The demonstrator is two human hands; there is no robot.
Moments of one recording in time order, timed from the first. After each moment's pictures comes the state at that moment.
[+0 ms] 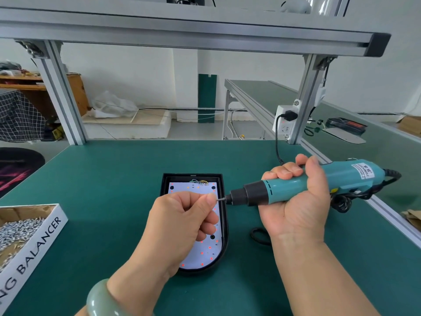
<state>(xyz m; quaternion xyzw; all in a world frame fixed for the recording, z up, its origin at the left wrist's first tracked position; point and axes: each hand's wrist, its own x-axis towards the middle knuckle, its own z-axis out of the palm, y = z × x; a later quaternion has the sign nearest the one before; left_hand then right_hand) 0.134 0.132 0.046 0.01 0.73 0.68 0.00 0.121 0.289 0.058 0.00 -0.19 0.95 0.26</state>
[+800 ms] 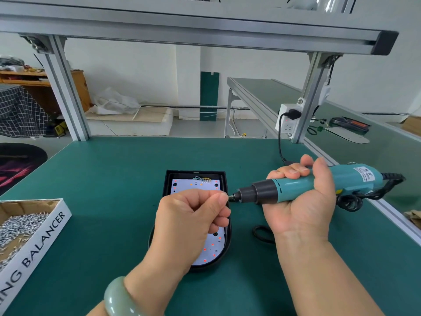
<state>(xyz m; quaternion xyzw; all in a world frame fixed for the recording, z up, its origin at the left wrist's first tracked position) 0.140 0.140 0.045 0.05 0.69 0.72 -0.03 0.121 0.291 0.058 -0.02 -0.16 0.95 0.25</state>
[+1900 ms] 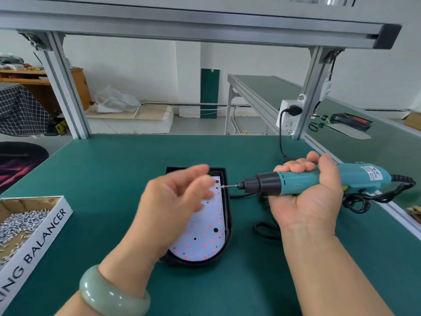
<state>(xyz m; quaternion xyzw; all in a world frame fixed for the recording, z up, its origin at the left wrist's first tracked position) 0.122 0.115 0.046 0.10 0.74 0.66 -0.05 0.118 0.300 0.058 -0.05 -0.16 0.95 0.27</state>
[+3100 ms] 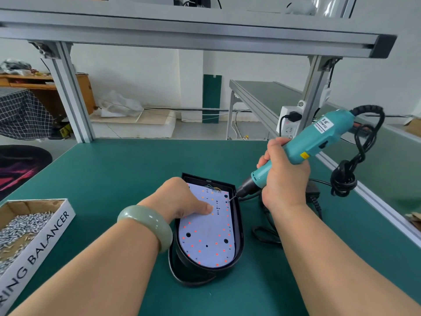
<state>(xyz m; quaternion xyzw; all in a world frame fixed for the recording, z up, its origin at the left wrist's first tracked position) 0.048 0.123 0.035 -0.01 0.95 0.29 0.12 0.070 0.298 0.058 -0.05 -0.45 0.82 0.35</state>
